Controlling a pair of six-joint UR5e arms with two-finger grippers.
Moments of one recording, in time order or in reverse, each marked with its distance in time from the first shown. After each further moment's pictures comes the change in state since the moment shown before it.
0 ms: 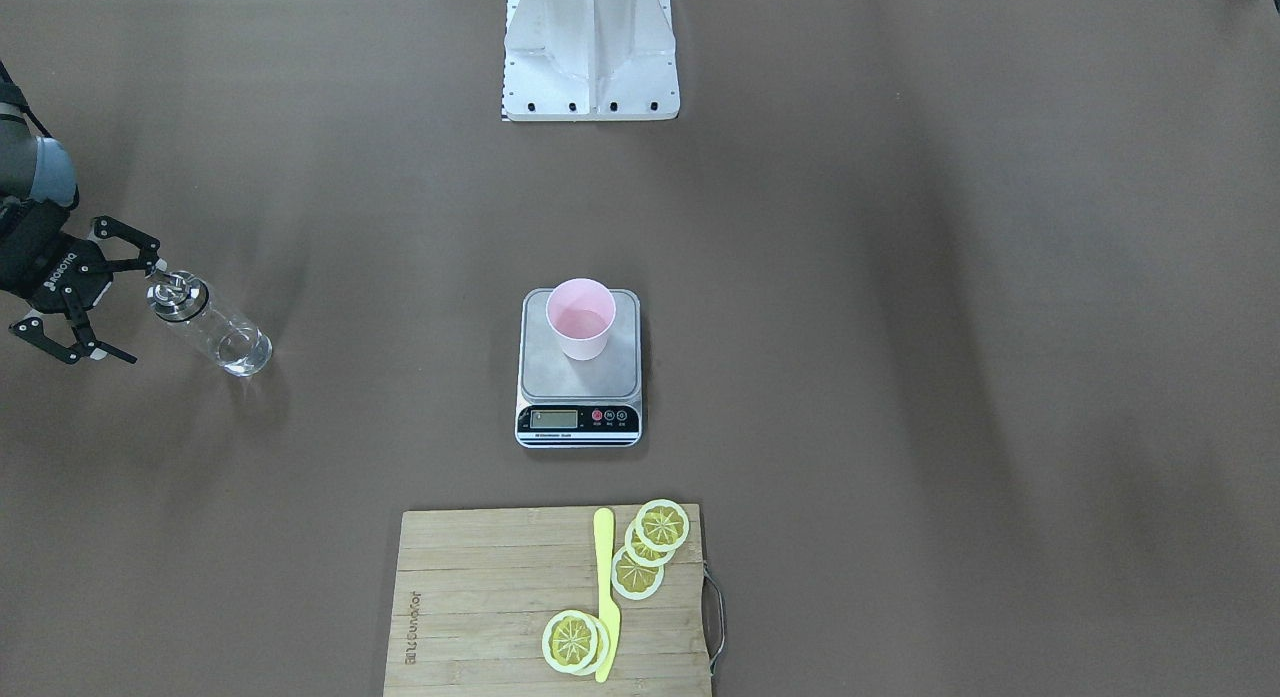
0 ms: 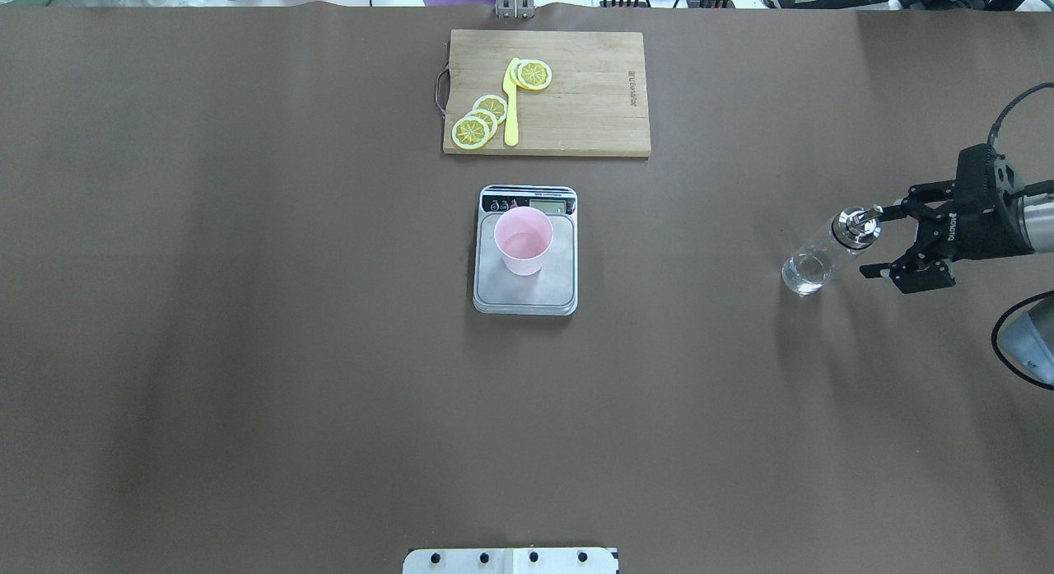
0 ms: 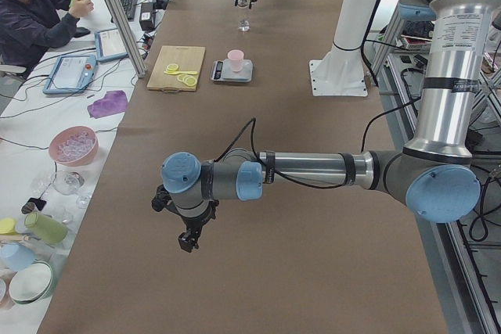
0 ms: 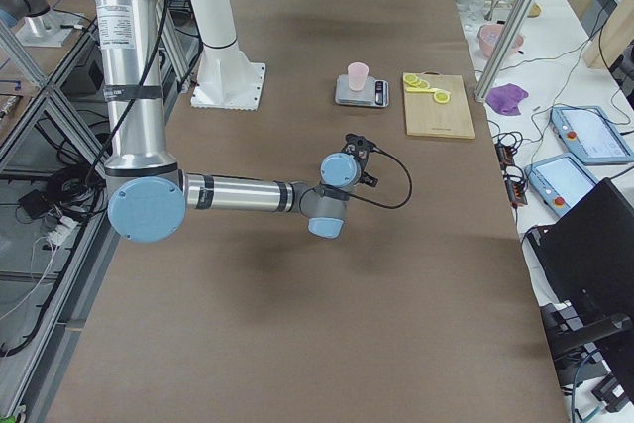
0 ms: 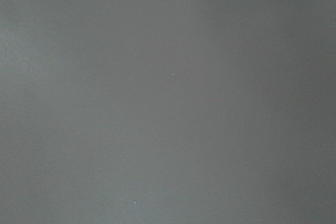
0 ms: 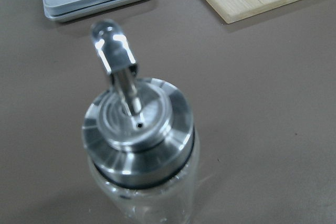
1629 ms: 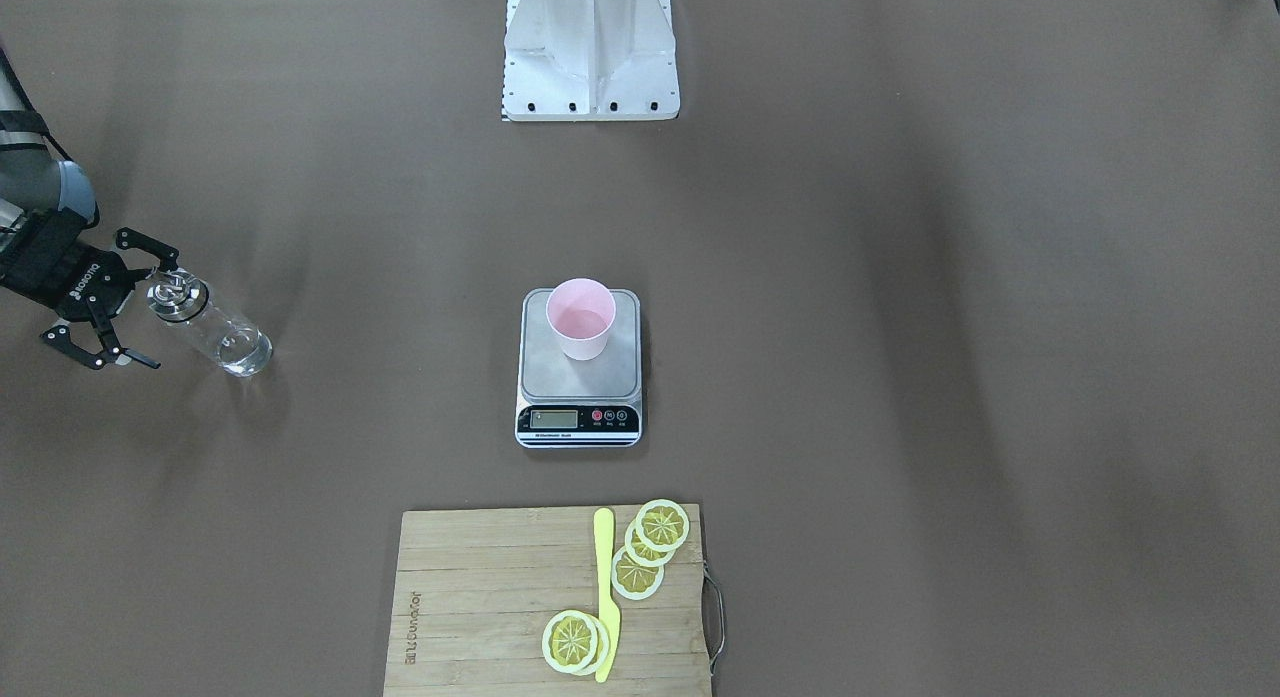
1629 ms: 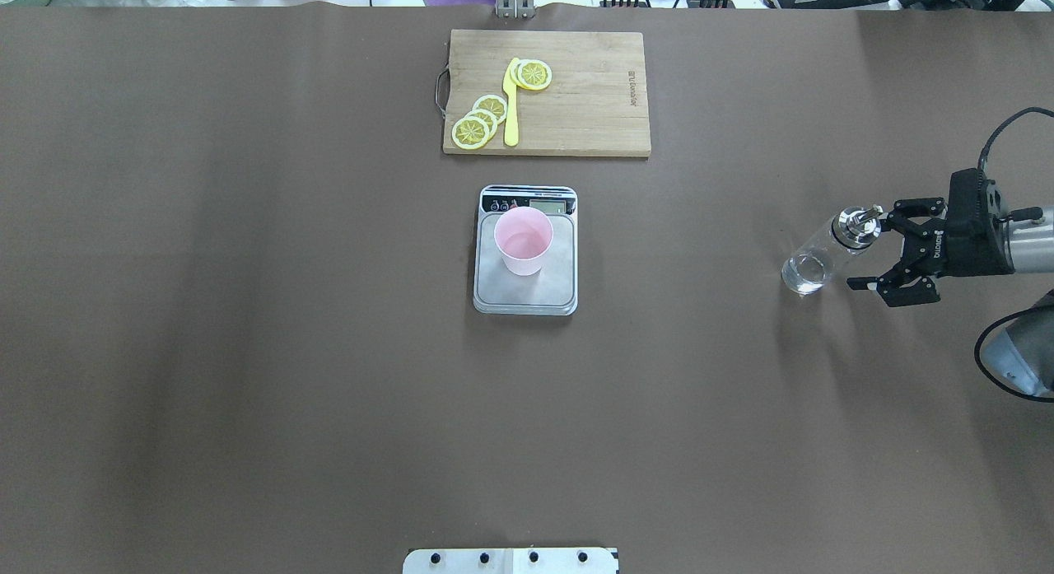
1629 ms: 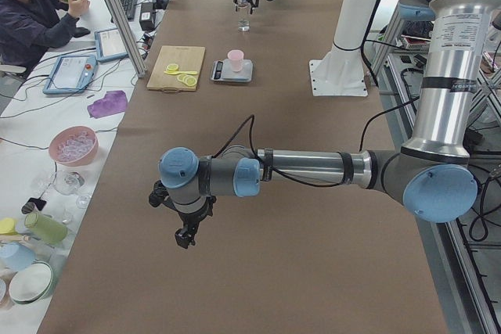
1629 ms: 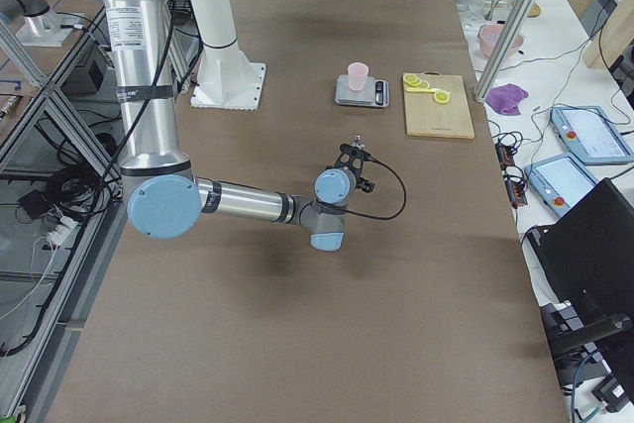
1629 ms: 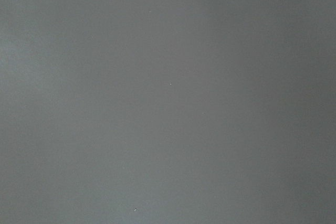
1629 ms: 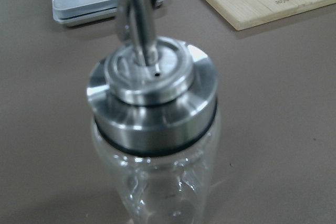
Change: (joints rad) left arm 0.000 -0.012 -0.006 0.000 0.000 -0.003; right arm -0.050 0.039 -0.159 0.261 -0.051 0.079
